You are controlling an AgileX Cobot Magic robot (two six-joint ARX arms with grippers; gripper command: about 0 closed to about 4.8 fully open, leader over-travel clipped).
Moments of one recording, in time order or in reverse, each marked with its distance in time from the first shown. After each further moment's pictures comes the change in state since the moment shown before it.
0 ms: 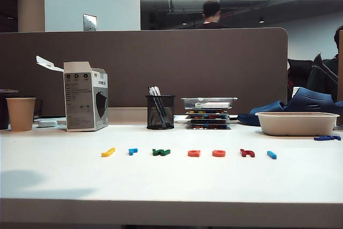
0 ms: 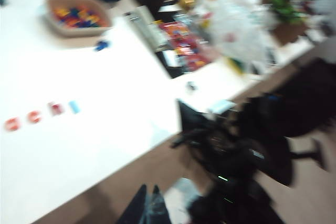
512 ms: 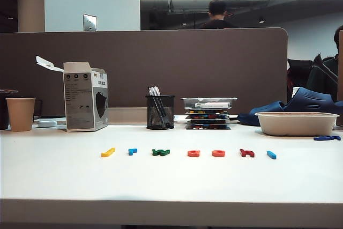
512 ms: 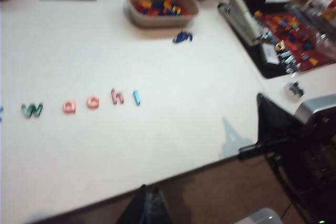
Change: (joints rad) left arm -0.613 0.320 0.000 -0.018 -0.890 -0.293; right arm 0.000 0.000 0.000 0.000 0.003 0.003
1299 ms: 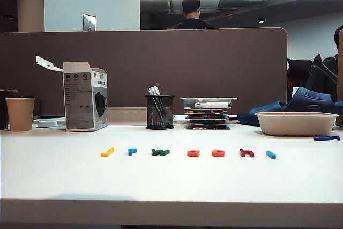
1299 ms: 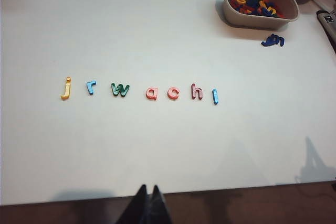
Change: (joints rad) left arm 0.006 0.022 0.000 -0.307 -0.130 -0.310; right arm 0.000 0.000 0.000 0.000 0.019 0.027
